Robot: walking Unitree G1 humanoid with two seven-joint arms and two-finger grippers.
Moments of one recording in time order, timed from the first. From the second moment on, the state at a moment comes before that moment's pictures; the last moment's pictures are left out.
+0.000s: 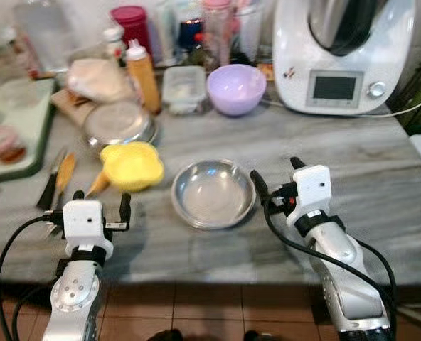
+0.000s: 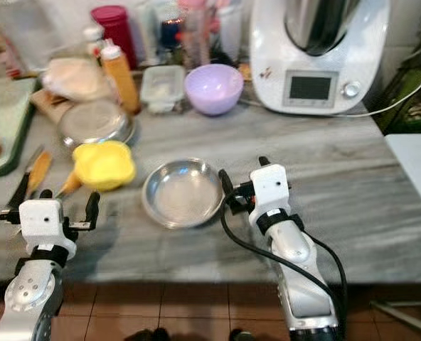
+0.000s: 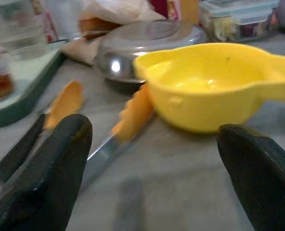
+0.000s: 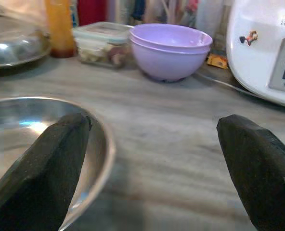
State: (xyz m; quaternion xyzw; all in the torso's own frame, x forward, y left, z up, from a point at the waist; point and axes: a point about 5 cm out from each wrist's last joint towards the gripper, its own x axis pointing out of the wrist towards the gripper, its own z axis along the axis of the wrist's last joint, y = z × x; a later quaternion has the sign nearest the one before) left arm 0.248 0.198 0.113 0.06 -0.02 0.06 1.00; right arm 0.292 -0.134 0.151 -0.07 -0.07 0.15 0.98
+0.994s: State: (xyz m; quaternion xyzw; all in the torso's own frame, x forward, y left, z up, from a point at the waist) left arm 0.250 0.203 0.121 0.07 -0.03 0.04 1.00; right arm 0.291 -0.133 0.146 -0.06 -0.06 0.14 0.99
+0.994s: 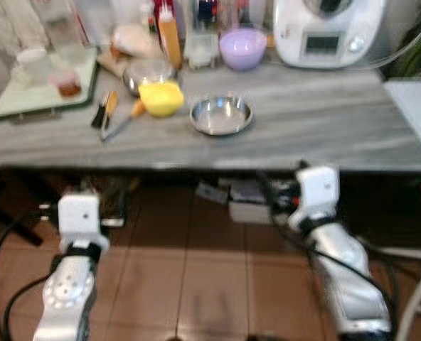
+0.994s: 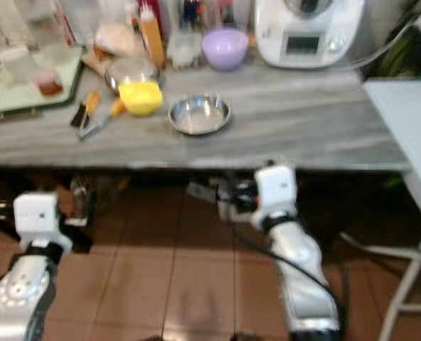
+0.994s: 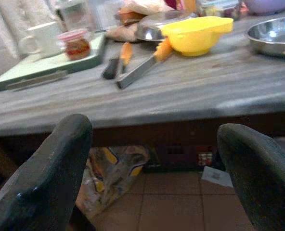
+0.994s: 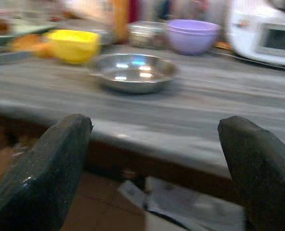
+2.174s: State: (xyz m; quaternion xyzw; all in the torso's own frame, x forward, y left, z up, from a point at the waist) left arm 0.254 0.180 0.112 0.06 -0.02 -0.01 1.00; right arm 0.293 -0.132 0.136 -0.06 -0.05 0.14 0.99
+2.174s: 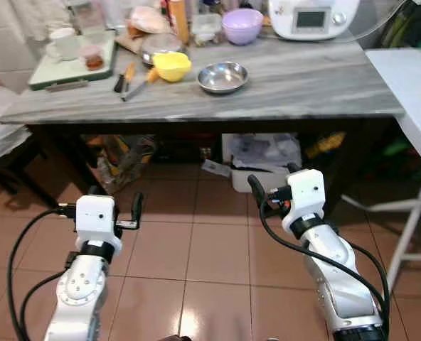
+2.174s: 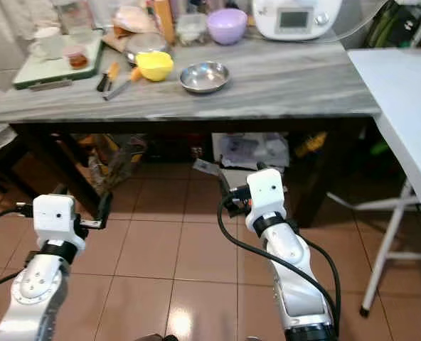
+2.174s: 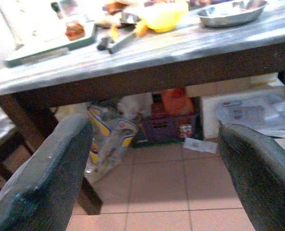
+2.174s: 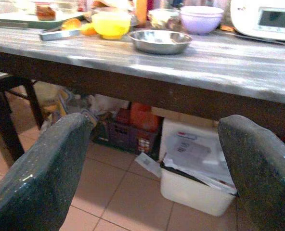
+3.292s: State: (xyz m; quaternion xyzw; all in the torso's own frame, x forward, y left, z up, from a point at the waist) left arm 0.254 0.168 0.112 0.03 -0.02 -0.05 1.00; right arm 0.295 -0.136 0.142 -0.08 -0.06 0.13 0.99
